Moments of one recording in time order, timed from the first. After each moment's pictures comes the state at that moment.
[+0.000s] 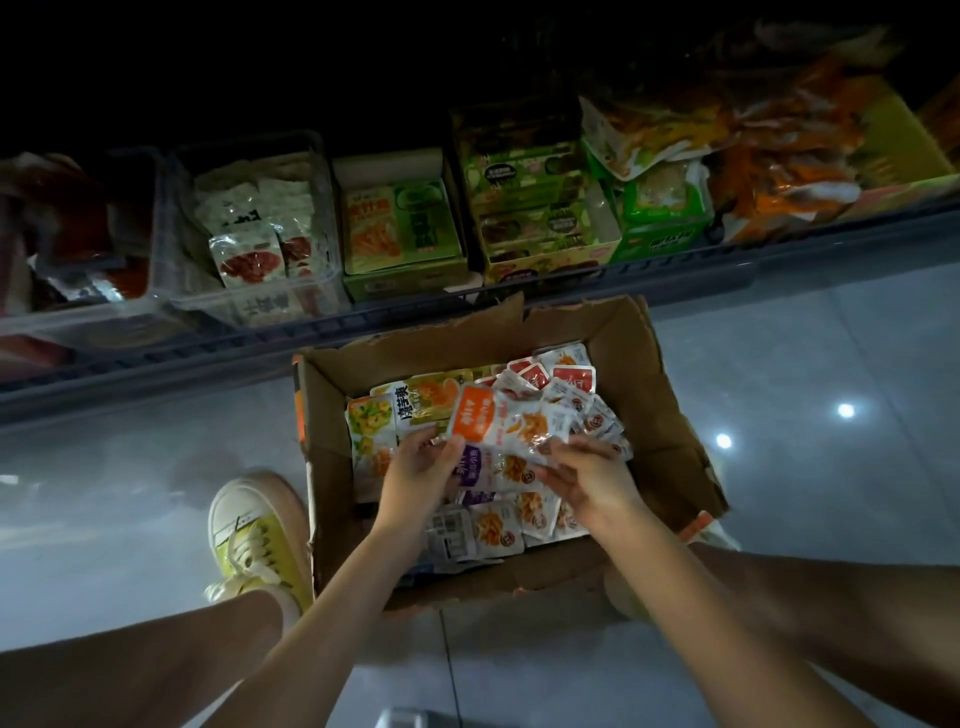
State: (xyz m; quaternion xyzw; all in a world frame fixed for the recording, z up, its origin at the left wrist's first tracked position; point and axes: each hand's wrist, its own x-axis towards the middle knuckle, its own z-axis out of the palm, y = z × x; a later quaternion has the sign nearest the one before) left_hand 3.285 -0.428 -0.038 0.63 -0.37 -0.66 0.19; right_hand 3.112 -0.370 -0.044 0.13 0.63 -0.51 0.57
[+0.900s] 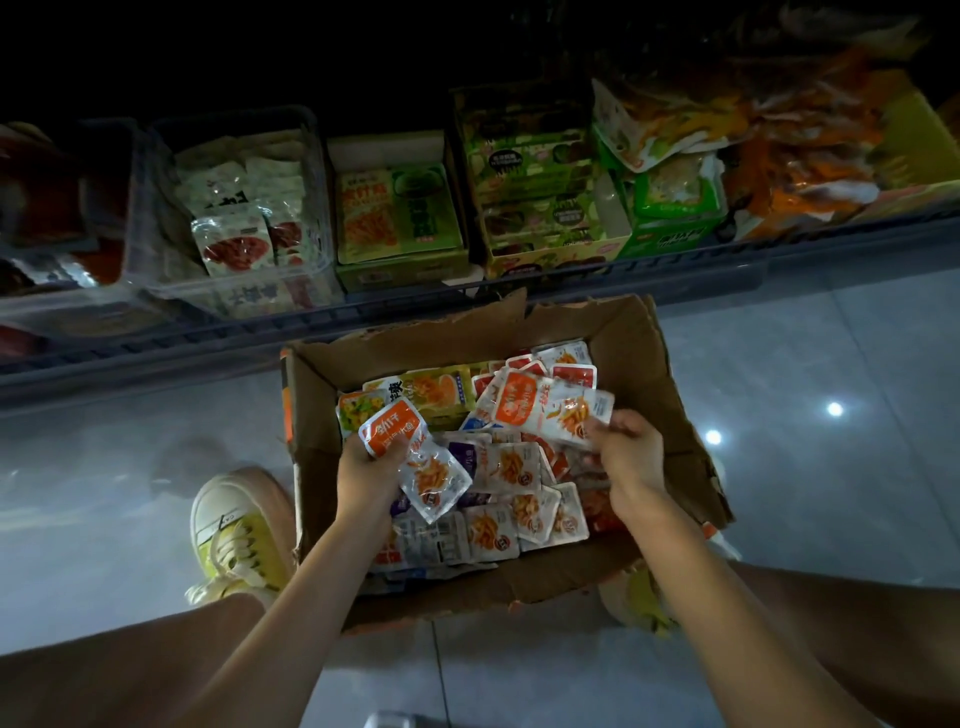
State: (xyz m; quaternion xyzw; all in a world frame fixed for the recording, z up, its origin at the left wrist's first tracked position) left_hand 3.305 -0.452 -0.072 0.69 -0.28 -0.61 0.26; right_hand 3.077 -0.382 -0.068 -0.02 0.80 -0.44 0.41
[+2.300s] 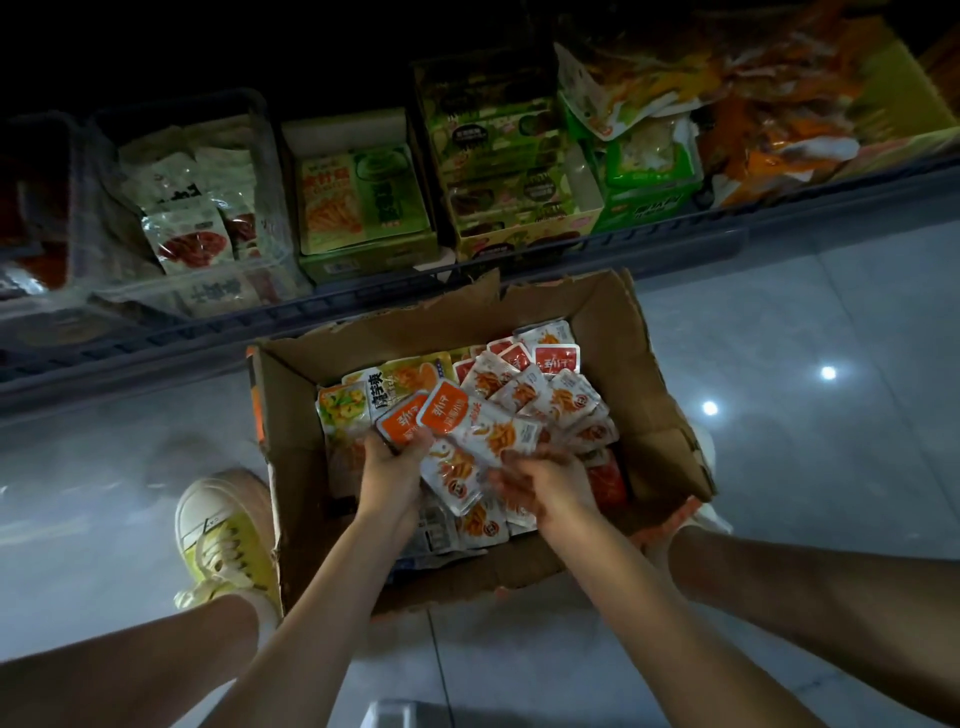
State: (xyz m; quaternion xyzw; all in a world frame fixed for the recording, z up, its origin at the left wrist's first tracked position) left_hand 3.272 -0.436 -0.080 0.64 -0.21 -0.69 0.27; right_hand 3.133 -0.366 -0.063 0.14 0.66 -0.45 0.59
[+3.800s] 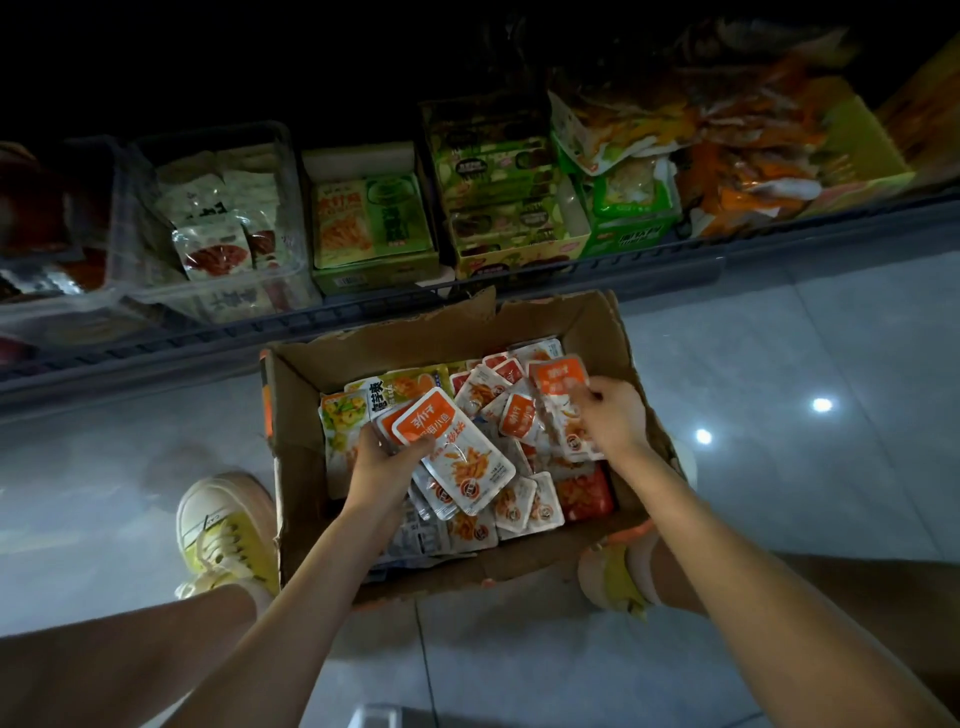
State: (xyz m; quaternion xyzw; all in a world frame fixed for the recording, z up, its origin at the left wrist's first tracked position) left_hand 3.279 -0.437 -0.069 0.65 -0.31 -0.66 0.23; right_hand 3.040 -0.388 -0.056 -0.35 0.85 -0.25 0.31
